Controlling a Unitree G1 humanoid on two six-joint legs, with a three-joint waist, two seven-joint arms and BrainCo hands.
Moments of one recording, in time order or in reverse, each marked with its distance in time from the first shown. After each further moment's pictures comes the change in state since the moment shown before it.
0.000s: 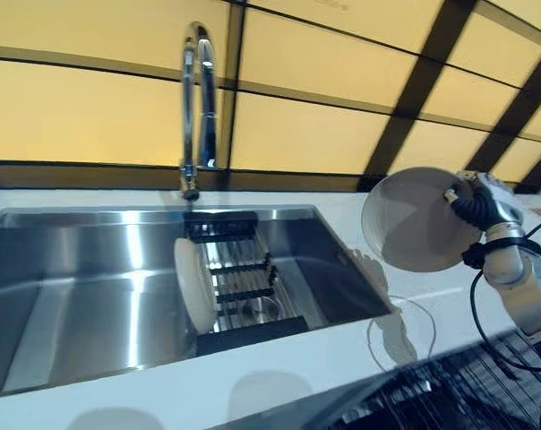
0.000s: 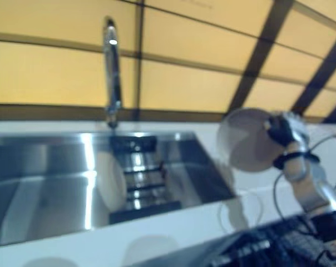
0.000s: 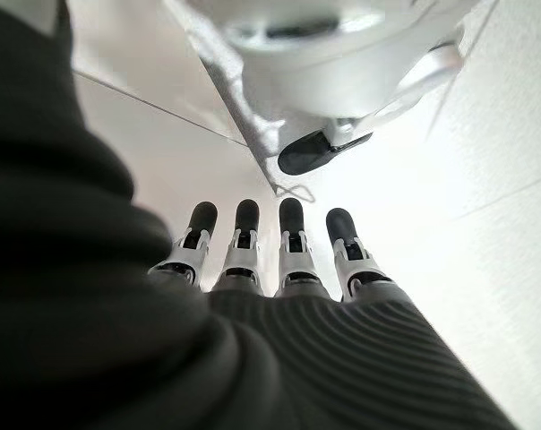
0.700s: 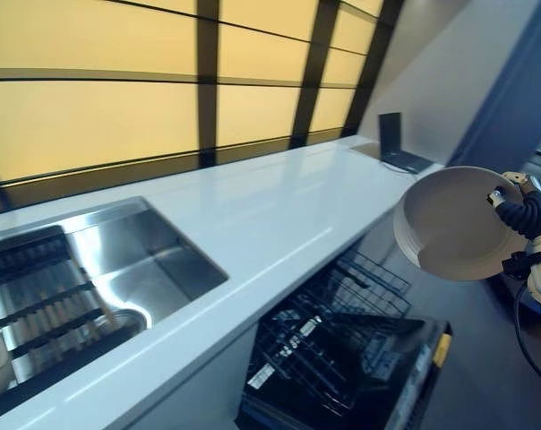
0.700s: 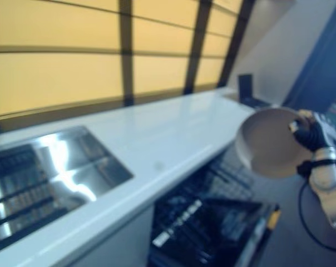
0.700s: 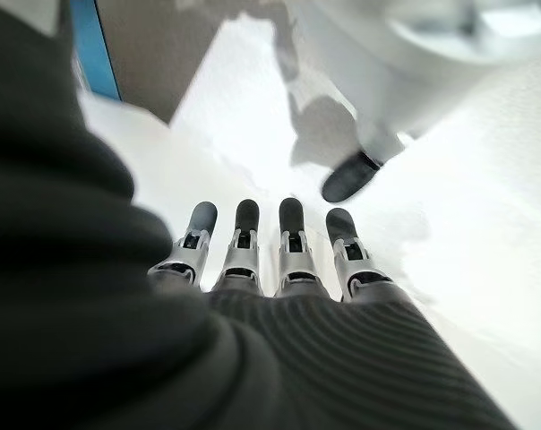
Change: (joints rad) left arm -0.009 -0.024 0.021 0.027 -0.002 -0.012 0.014; right arm 0.177 -0.063 -0.128 -0.046 0.159 -0.016 -0.013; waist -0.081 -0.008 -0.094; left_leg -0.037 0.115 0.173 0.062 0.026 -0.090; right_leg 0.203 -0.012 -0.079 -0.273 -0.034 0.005
